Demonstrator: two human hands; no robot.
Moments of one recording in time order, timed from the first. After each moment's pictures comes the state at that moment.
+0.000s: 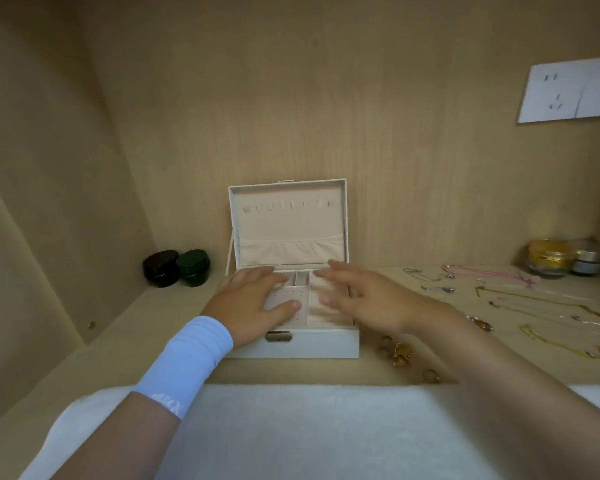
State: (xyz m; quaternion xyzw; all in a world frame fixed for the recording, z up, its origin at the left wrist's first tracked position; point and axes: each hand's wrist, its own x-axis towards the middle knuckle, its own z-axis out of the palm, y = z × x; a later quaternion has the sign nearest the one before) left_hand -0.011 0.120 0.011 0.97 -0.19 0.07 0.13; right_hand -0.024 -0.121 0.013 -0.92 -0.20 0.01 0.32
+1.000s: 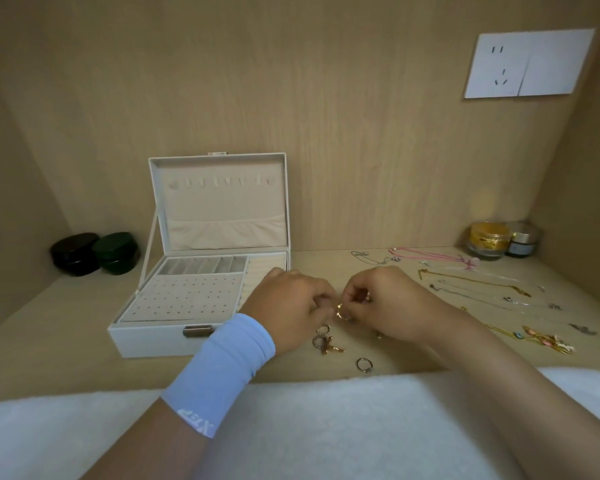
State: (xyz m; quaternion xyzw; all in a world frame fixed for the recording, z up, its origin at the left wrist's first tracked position) left_hand -0.011 -0.023 -0.018 0.92 -0.35 0.11 0.17; right_hand -0.040 -0.214 -0.015 -0.96 -0.11 -0.05 0.26
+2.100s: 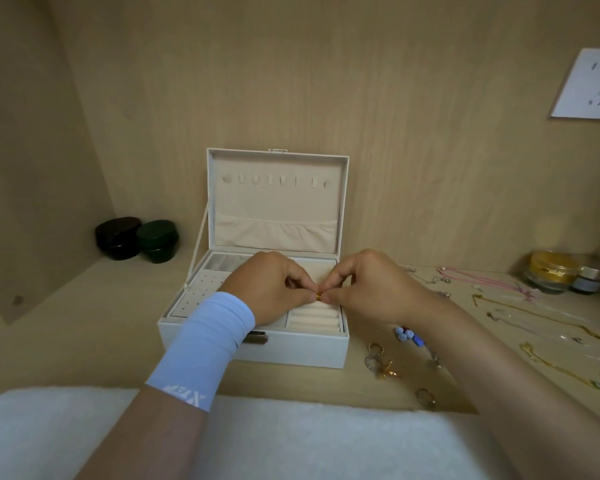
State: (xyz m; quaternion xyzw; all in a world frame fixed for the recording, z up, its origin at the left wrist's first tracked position) left_hand 0.021 0.067 0.003 0.92 -0.22 0.04 0.33; right_hand 0.018 -0.131 0.006 -0.94 -0.17 -0.03 0.31
